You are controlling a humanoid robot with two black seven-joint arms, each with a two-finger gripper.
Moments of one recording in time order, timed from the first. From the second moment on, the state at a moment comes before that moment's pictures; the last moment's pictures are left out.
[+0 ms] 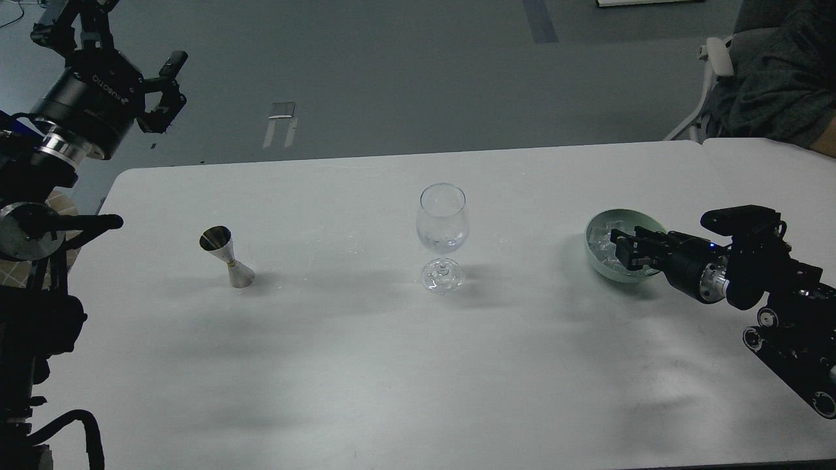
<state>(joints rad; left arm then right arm) -0.51 0.32 -1.70 -1.21 0.76 -0.47 0.16 0.37 -0.51 0.91 1.10 -2.06 0.16 0.14</state>
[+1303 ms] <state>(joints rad) -0.52 0.32 -1.70 -1.21 0.76 -0.47 0.16 0.54 -0.91 1.09 1.55 -1.92 0.30 0.15</state>
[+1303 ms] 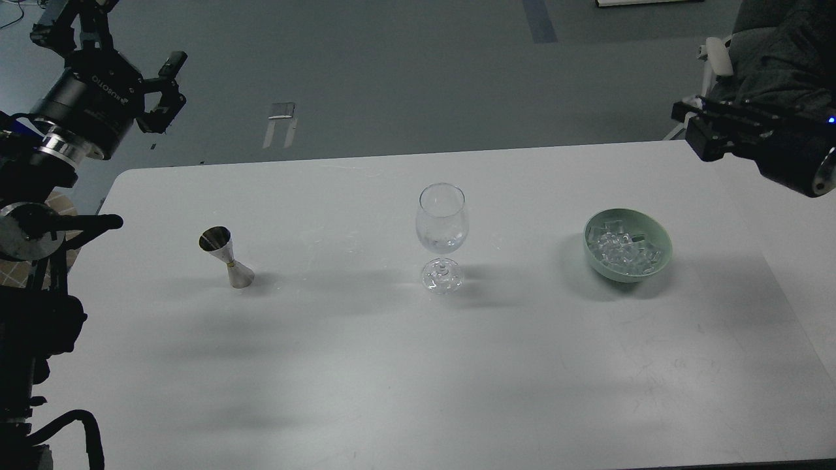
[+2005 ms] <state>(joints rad) -0.53 0.31 -1.69 -1.21 0.76 -0.46 0.17 1.14 -0.70 0.60 1.58 -1.95 0.49 0.13</state>
